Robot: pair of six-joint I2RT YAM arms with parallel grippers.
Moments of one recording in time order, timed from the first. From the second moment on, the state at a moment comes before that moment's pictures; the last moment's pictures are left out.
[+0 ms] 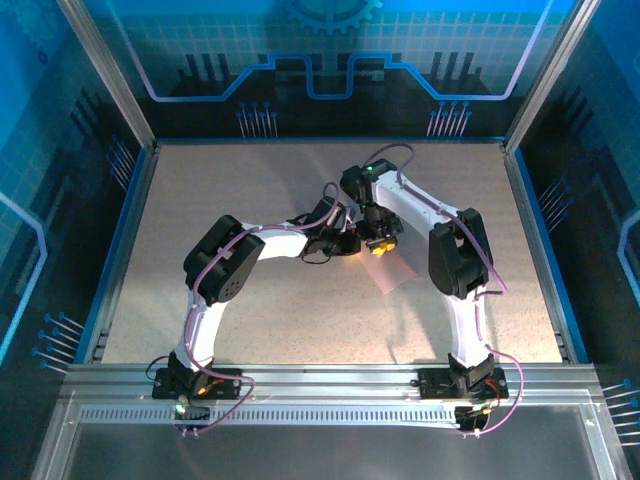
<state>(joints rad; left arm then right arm) -0.63 2.13 1.29 0.01 0.37 -0.67 0.53 2.09 1.80 -1.45 0.14 0.37</state>
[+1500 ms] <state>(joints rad) -0.63 2.13 1.29 0.00 0.37 -0.66 0.46 1.97 1.64 -1.45 0.08 0.30</state>
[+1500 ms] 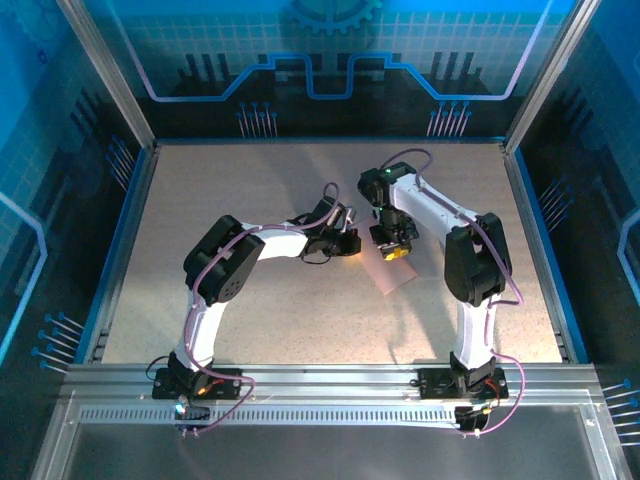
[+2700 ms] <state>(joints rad) -0.63 2.13 1.30 -0.03 0.38 -0.61 0.45 2.15 1.81 -1.63 0.05 0.22</state>
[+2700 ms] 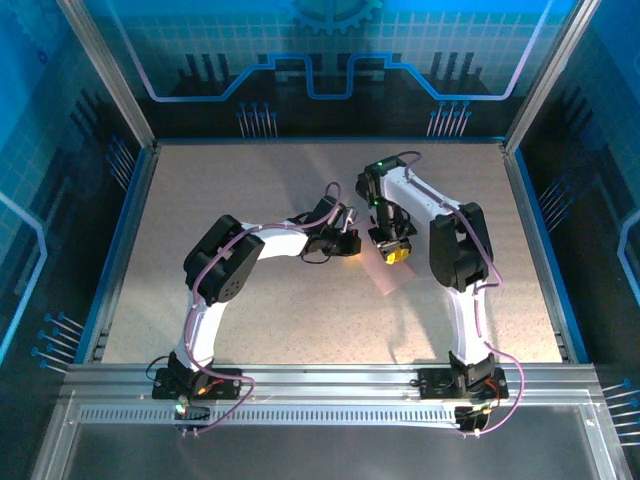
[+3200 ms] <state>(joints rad) -0.63 2.13 1.31 -0.04 0.38 -0.60 0.45 2.23 1.95 -1.68 0.05 0.22</state>
